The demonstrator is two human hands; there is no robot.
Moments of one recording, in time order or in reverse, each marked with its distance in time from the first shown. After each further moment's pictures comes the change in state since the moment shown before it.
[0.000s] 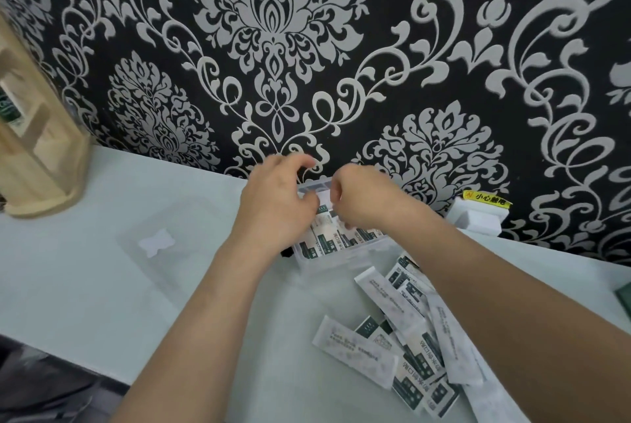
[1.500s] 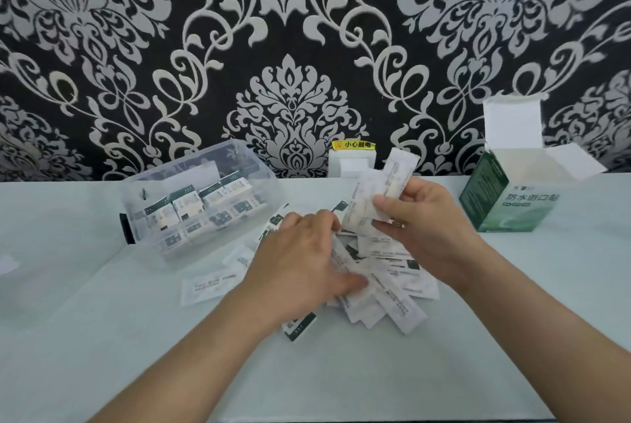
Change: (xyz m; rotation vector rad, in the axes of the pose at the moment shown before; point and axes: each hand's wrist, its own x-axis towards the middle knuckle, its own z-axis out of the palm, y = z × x) left_hand -0.099 0.127 0.107 0.222 -0.589 0.307; right_hand -0.169 0.188 0.017 1.487 0.353 0.216
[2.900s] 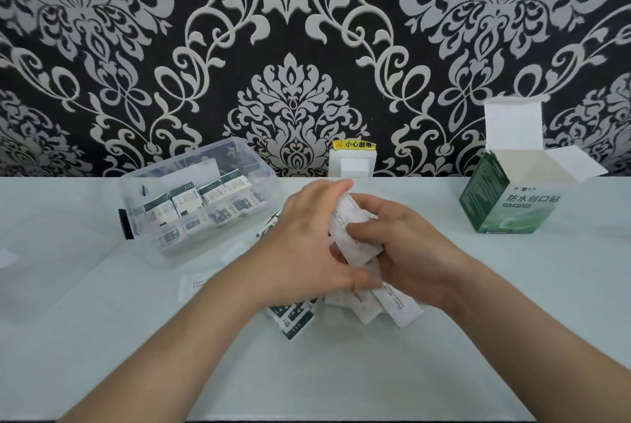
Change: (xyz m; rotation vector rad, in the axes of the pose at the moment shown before) left_hand -0.002 0.003 -0.019 -0.332 -0.002 0.129; right_hand -0.019 0.000 0.023 0.078 -0.377 0.205
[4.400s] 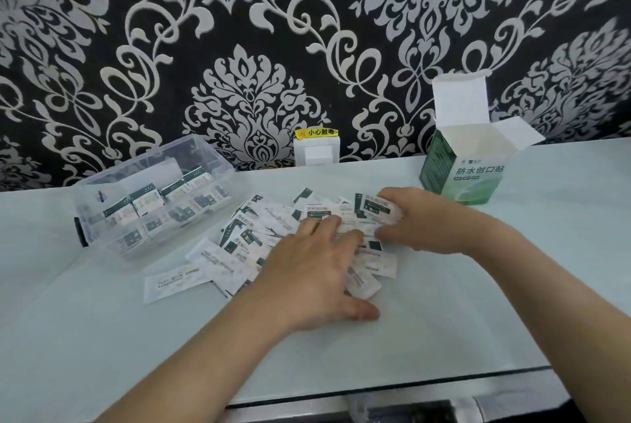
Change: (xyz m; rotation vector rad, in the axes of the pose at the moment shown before) left_hand 0.003 0.027 0.053 0.555 -0.175 0.090; right_hand -0.028 -0.018 -0.075 -1.290 0.230 0.107
